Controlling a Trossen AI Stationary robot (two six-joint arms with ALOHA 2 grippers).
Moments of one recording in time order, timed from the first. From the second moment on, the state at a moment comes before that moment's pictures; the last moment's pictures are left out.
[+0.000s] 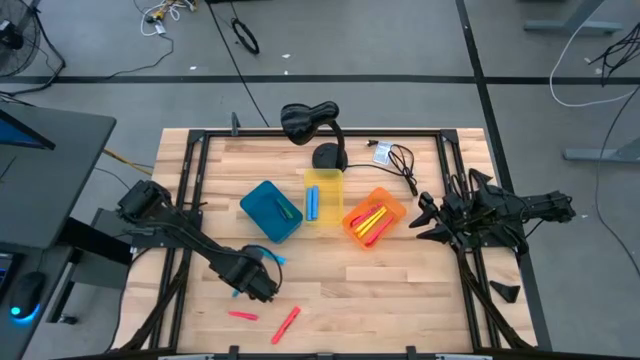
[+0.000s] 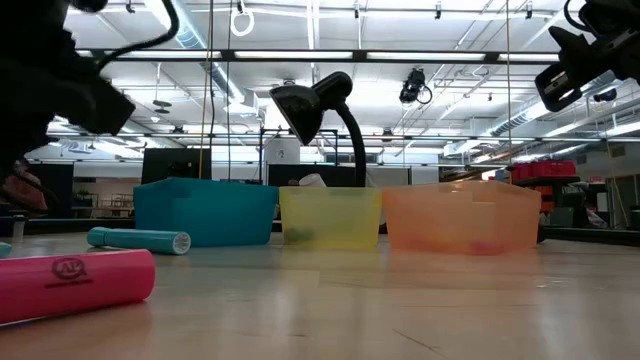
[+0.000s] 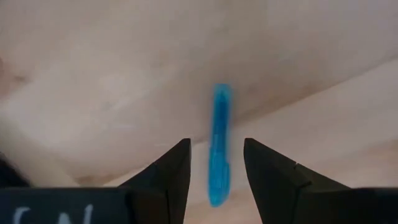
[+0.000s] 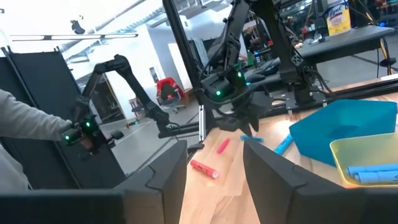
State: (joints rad) left arm -0.59 1.75 1.07 -0.95 0.05 -1.61; right arm 0.13 0.00 0.08 0.03 -0.25 0.36
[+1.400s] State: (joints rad) left arm -0.58 1.63 0.92 -0.71 0.13 -1.84; right arm 0.13 0.00 0.08 0.04 -0.24 0.45
